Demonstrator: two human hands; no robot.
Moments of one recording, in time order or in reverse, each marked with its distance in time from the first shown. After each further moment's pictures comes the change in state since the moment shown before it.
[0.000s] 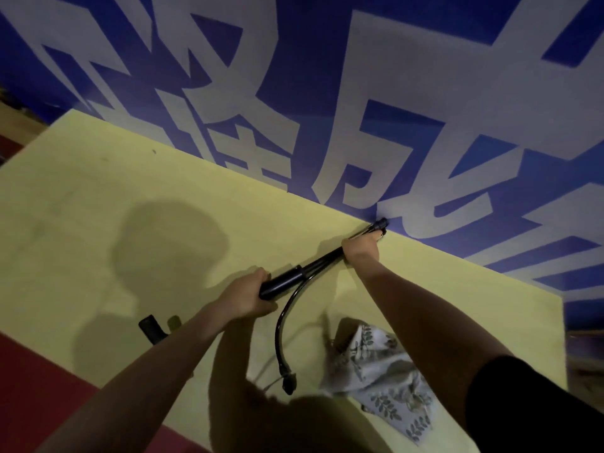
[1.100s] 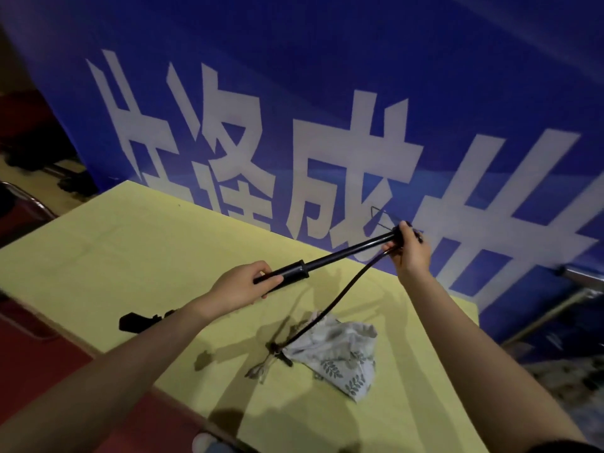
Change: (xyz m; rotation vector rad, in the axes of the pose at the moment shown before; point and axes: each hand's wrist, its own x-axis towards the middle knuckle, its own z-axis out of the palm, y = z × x) left_hand -0.186 0.137 -0.016 -0.184 0.388 0.196; right_hand -0.167 0.044 -0.243 1.061 -0.044 -0.387
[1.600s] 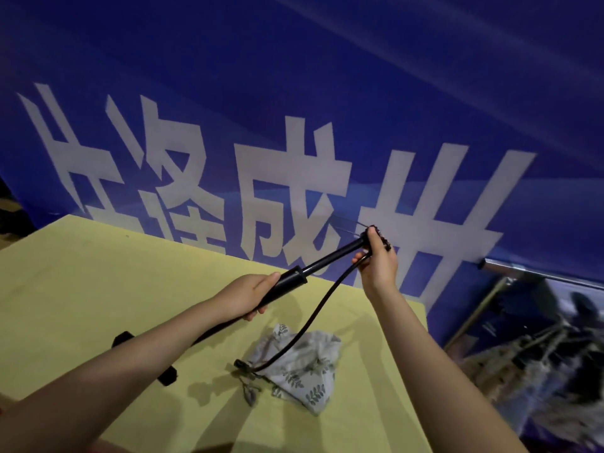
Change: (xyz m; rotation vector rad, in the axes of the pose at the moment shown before) left_hand 0.019 0.096 0.043 -0.144 -0.163 0.140; right_hand -0.034 -0.036 -0.038 0.181 -0.031 -0.117
